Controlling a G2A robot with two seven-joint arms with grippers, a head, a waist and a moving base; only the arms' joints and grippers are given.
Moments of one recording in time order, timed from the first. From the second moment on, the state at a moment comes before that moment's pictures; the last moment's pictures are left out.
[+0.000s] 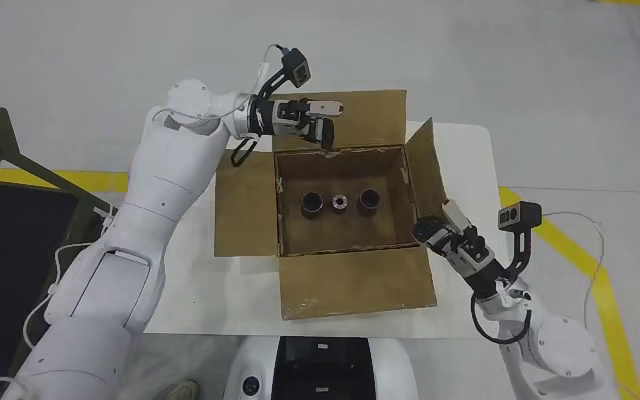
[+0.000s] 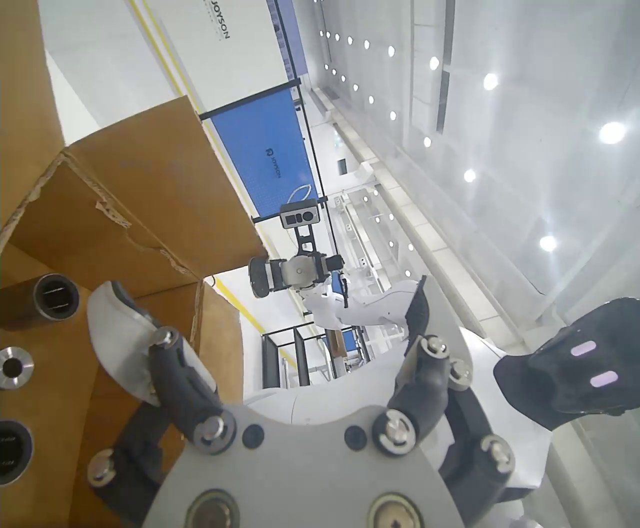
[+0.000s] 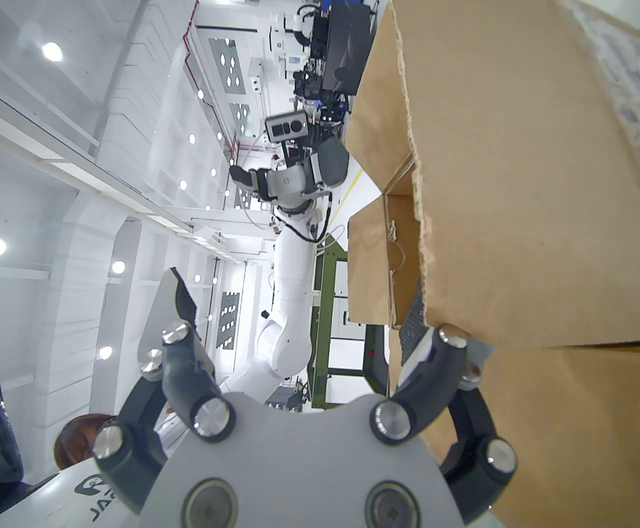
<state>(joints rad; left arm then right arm) 0.50 -1.21 -1.01 -0.99 -0.61 -0.24 -1.40 -1.83 -1.15 1.54 -2.19 0.31 -0.08 0.41</state>
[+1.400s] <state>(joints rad) 0.61 -1.04 -1.37 -1.01 -0.51 -0.02 -1.54 -1.73 -1.16 1.48 -1.88 0.13 -0.05 0.36</state>
